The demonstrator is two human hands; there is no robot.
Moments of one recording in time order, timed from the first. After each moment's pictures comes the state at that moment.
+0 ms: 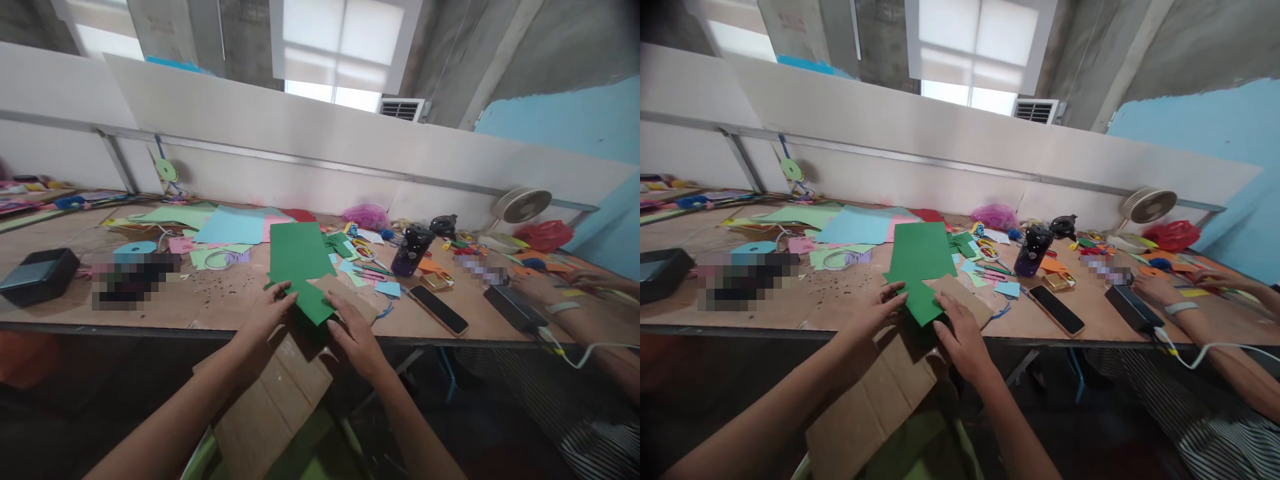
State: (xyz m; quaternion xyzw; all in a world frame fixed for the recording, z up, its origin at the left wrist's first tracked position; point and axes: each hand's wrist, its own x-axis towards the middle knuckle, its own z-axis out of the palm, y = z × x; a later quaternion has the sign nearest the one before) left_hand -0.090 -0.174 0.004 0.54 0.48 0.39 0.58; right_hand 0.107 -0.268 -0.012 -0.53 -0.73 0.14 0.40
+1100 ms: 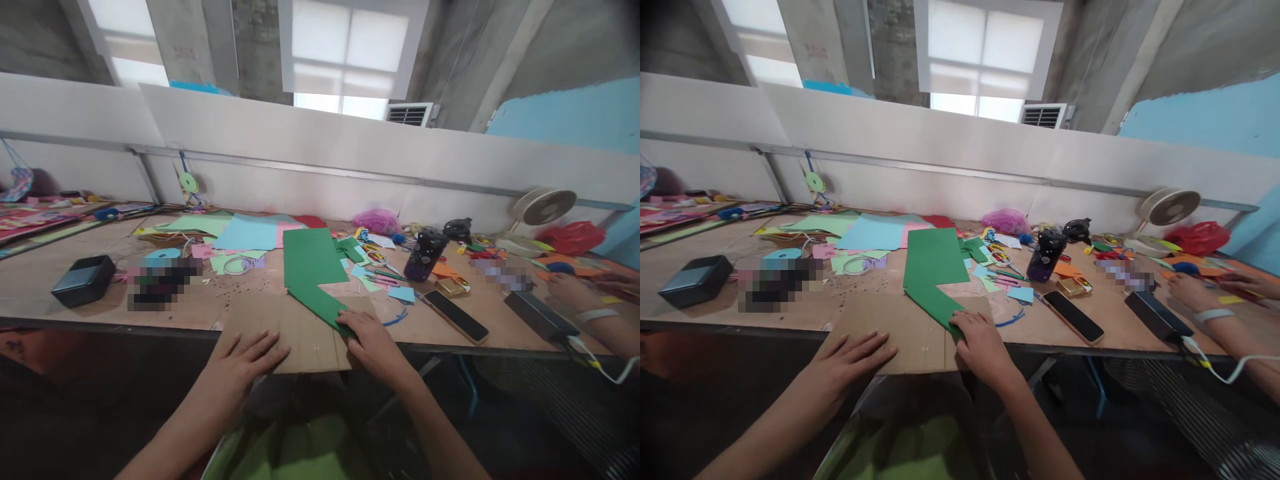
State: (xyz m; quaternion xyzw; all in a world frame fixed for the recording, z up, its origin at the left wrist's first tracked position) left_hand -0.199 -0.244 0.010 0.91 0.41 0.01 0.06; right_hand 0.110 -0.267 -0.005 -0.59 -0.78 0.07 0.22
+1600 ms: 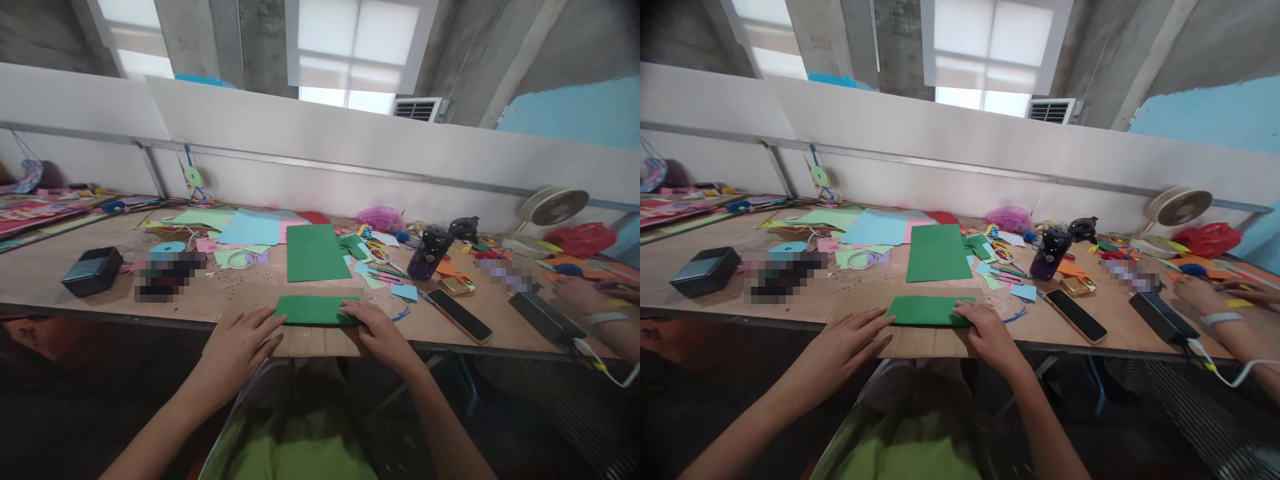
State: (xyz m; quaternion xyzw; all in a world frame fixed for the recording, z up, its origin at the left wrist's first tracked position) left_hand -0.187 -0.235 0.032 0.89 0.45 0.08 0.05; right_hand 0.130 -0.260 -0.003 -0.52 -0.79 0.12 0.31
